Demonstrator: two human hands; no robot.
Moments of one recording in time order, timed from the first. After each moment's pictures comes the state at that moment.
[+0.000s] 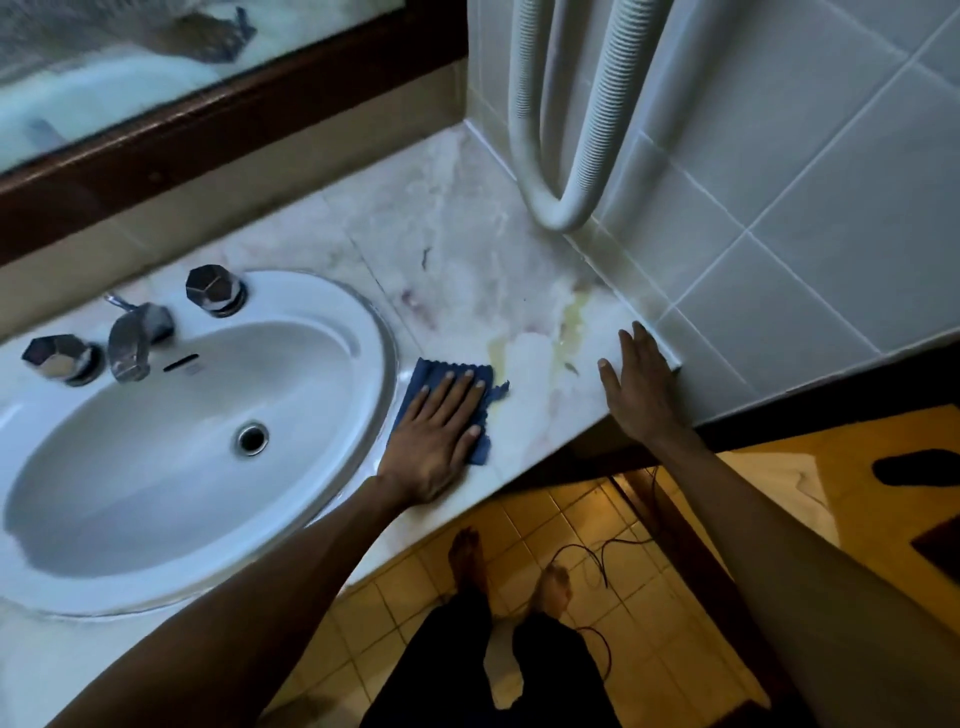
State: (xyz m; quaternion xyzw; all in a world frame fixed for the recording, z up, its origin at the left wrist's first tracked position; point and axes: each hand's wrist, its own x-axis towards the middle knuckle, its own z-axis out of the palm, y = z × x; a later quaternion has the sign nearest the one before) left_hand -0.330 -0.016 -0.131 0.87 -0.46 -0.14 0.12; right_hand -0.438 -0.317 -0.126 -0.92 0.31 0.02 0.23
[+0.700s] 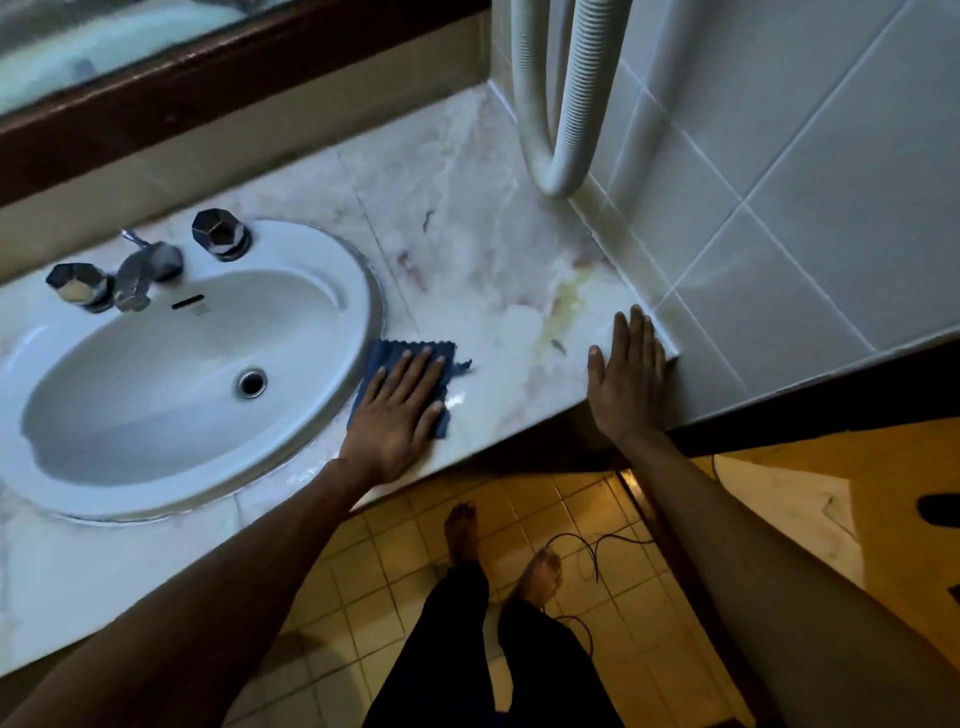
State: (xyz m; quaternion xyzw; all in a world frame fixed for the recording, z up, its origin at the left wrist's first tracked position) left_hand -0.357 -0.010 -0.130 0.93 -0.35 -0.12 0.07; right_hand -0.449 -0.319 -0.155 -0.94 0.28 -0.05 0.16
